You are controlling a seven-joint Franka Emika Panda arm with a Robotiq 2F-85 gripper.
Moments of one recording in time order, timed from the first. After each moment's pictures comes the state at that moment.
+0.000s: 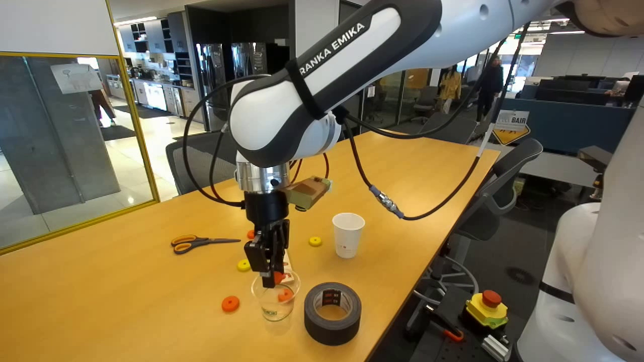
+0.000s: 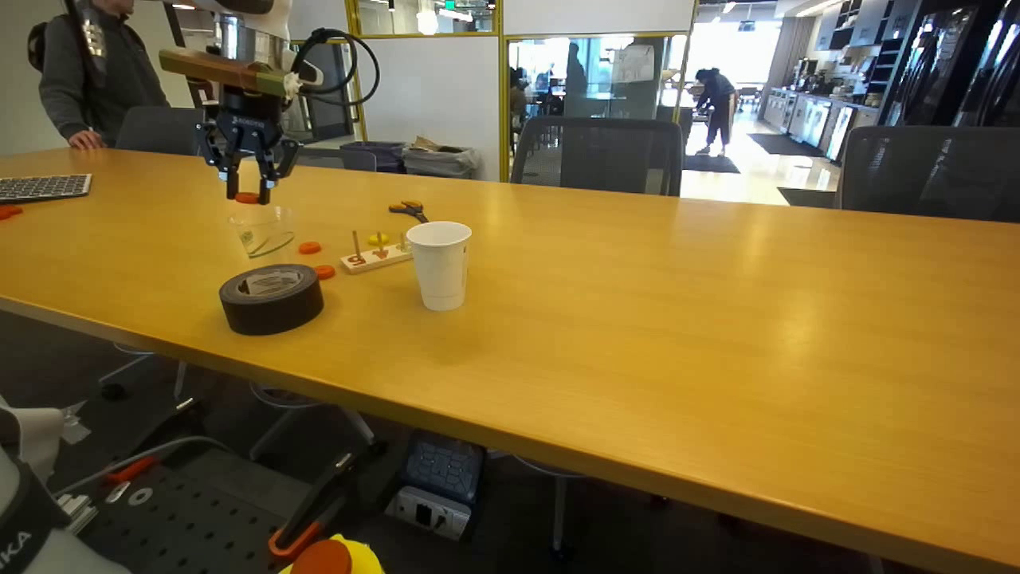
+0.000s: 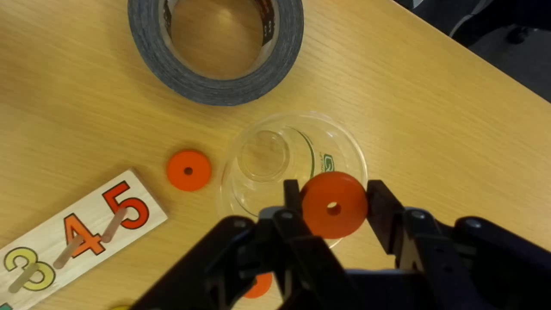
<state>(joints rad) 0.20 0.00 0.20 -2.24 0.20 2.09 -0.23</state>
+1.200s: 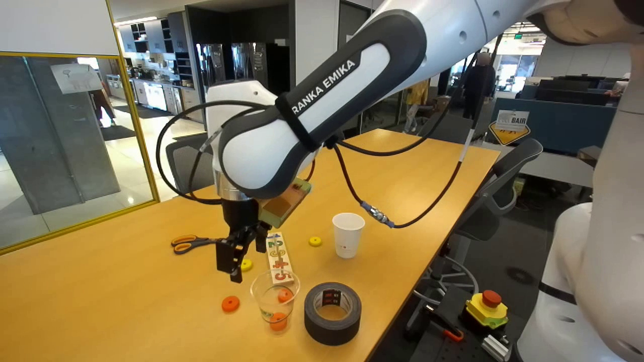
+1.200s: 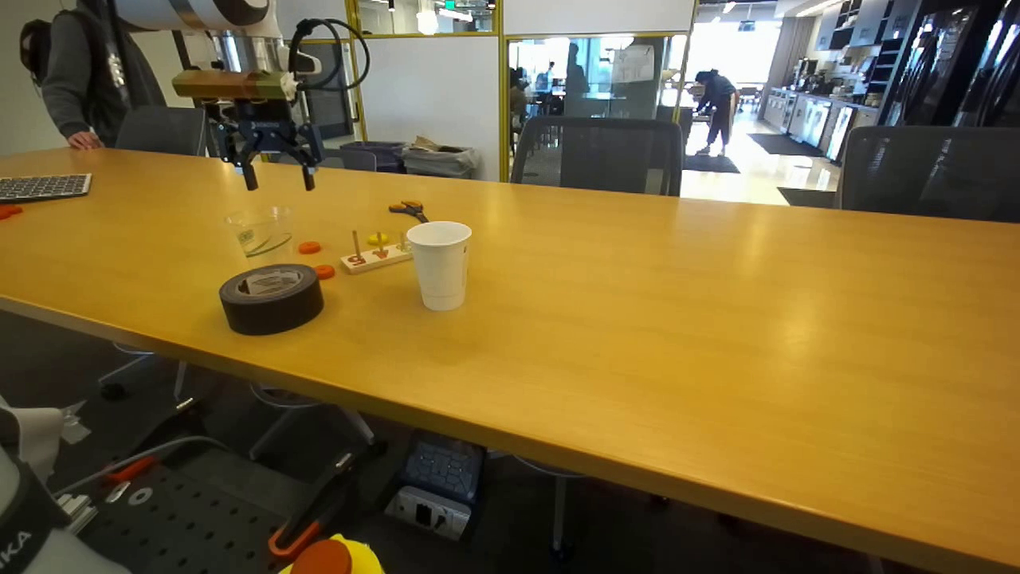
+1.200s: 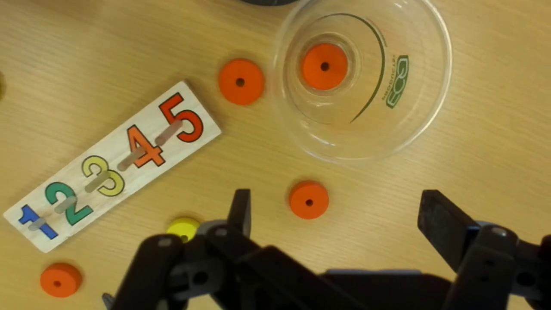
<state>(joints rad) 0.23 0.08 0.22 -2.20 -0.04 2.30 0.03</state>
